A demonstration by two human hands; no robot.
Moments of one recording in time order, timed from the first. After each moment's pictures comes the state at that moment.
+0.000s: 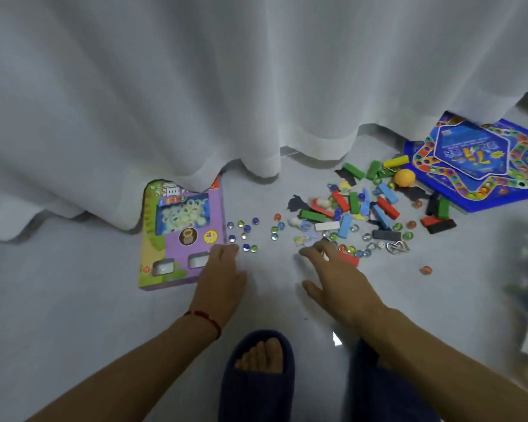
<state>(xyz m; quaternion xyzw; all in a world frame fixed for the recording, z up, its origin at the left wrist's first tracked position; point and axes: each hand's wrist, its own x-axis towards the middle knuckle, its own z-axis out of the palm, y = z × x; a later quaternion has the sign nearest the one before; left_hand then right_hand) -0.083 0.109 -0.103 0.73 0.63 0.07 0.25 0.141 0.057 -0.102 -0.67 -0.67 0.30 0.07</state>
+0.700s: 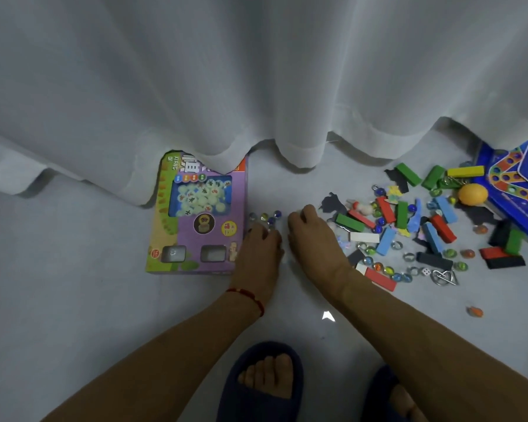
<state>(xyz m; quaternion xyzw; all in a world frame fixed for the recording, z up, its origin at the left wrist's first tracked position) -0.052 0.155 -0.151 0.75 0.62 0.10 0.20 0.080 0.176 -0.163 -0.63 -0.74 0.23 0.07</state>
